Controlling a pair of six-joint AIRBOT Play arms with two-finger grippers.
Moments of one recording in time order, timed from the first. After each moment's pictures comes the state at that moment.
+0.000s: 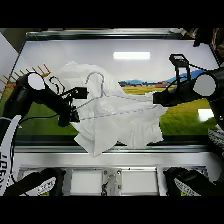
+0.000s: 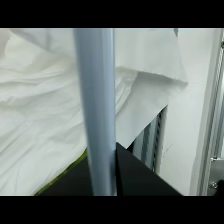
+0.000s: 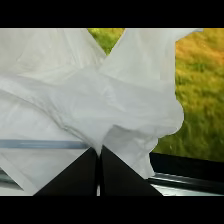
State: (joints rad) left arm -0.17 -1.27 1.21 1.11 -1.64 -0.32; right arm 0.31 -1.07 1.33 -1.53 1.44 1.81
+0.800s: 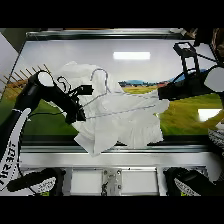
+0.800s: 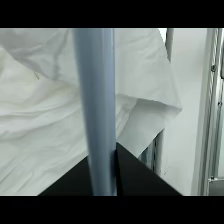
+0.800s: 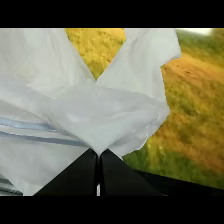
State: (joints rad) left arm -0.20 -1.36 1.24 1.04 -1.62 -0.32; right arm 0.31 -1.07 1.47 -1.59 1.49 1.68
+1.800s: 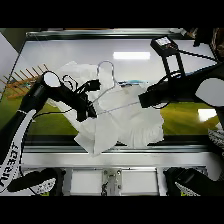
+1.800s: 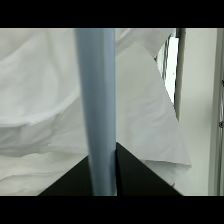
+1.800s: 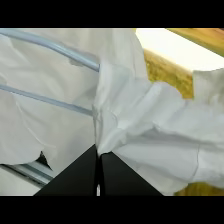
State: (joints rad) left arm -0.28 -1.36 1.24 0.92 -1.48 -0.37; right arm 0.61 -1.07 1.56 -1.60 1.46 1.74
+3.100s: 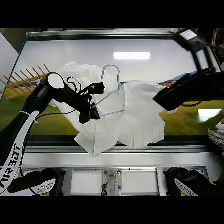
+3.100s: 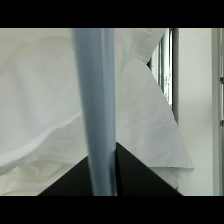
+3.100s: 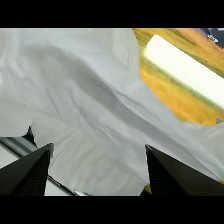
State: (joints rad) left arm -0.31 -1.36 1.24 0.91 -1.47 -0.33; right arm 0.26 -0.98 1.58 -1.31 1.58 1.34
